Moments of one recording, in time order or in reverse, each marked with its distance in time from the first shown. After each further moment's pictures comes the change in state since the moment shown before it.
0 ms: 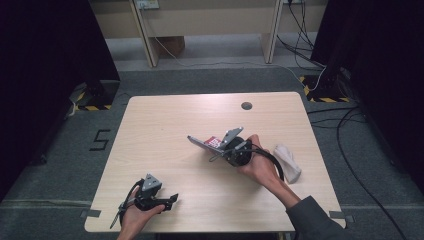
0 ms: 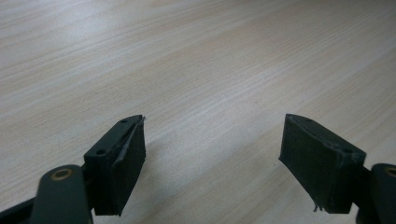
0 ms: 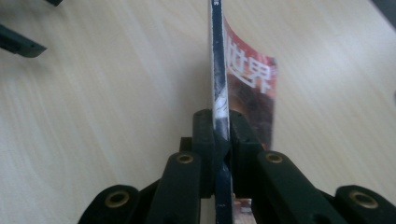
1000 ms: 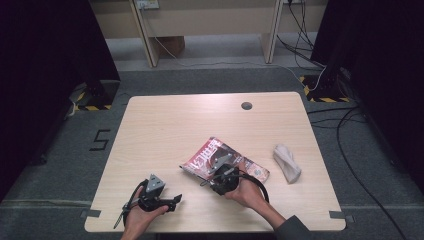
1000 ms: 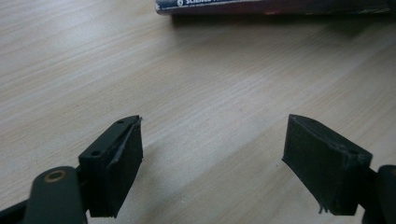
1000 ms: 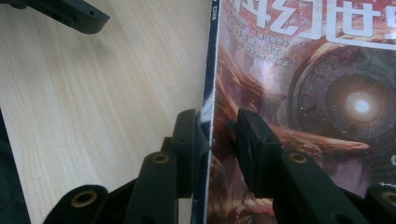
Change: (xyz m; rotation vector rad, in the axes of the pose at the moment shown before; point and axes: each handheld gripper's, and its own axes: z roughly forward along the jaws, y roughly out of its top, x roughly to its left) left arm -0.010 0.002 0.005 -0.012 -0.010 0.029; right arm 0.052 -0.033 0.065 0.012 0.186 0.079
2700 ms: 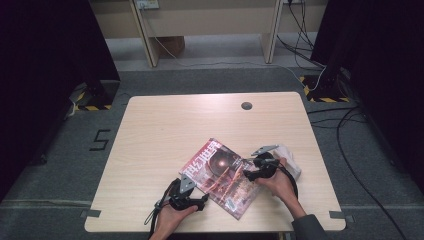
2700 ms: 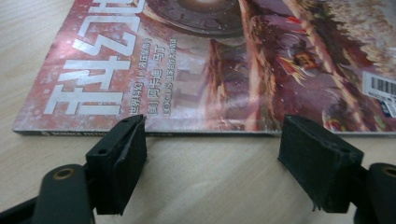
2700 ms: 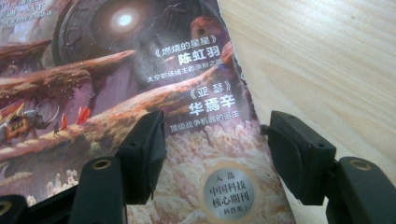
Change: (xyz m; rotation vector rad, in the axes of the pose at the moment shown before) left arm -0.061 0.027 0.051 -0.031 -0.025 0.091; right arm -0.089 -0.084 -0.017 -0.088 -0.191 0.367
